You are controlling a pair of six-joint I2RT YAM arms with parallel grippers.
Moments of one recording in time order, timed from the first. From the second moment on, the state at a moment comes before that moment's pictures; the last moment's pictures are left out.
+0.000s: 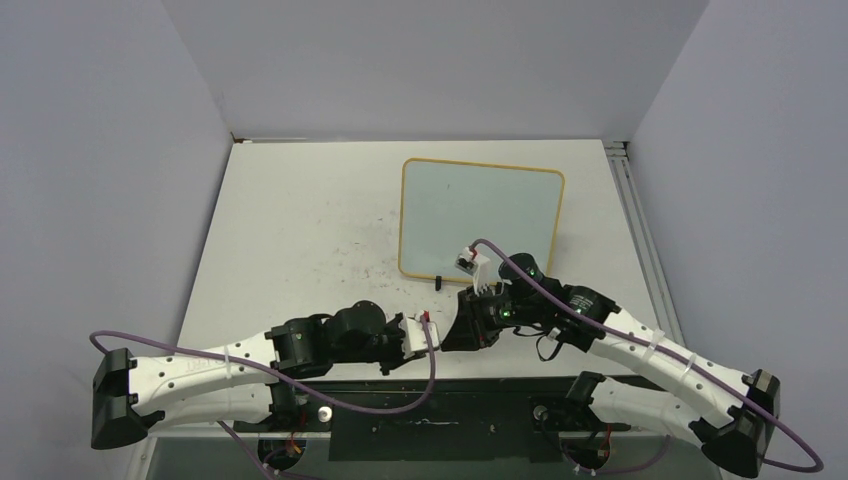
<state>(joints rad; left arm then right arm) -1.25 0.91 0.65 -0.32 0.08 0.14 0.90 0.95 0.81 -0.50 -0.55 0.59</state>
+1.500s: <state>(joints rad) -1.13 1.12 0.55 -0.21 -0.36 -0.61 0.77 0.60 0.80 -0.40 0.04 0.46</state>
